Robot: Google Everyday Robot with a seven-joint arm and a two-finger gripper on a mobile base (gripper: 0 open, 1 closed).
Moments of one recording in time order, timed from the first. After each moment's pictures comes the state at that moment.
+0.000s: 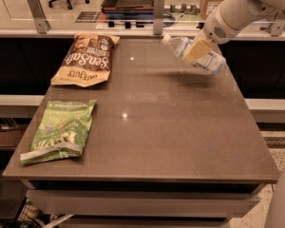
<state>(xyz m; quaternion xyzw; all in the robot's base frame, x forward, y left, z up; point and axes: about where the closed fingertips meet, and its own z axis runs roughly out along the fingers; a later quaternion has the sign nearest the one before) 0.693 -0.171 0.910 -0.50 0.81 0.04 0.31</state>
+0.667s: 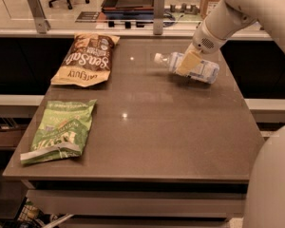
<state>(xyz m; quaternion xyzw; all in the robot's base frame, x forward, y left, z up) 0.693 -0.152 0.866 -0.52 0.81 0.06 0.25</state>
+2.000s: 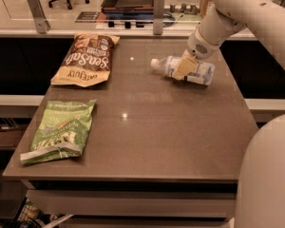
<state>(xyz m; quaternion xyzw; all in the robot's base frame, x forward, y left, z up) 0.693 -0.141 0.843 -0.53 0.81 0.07 0.23</state>
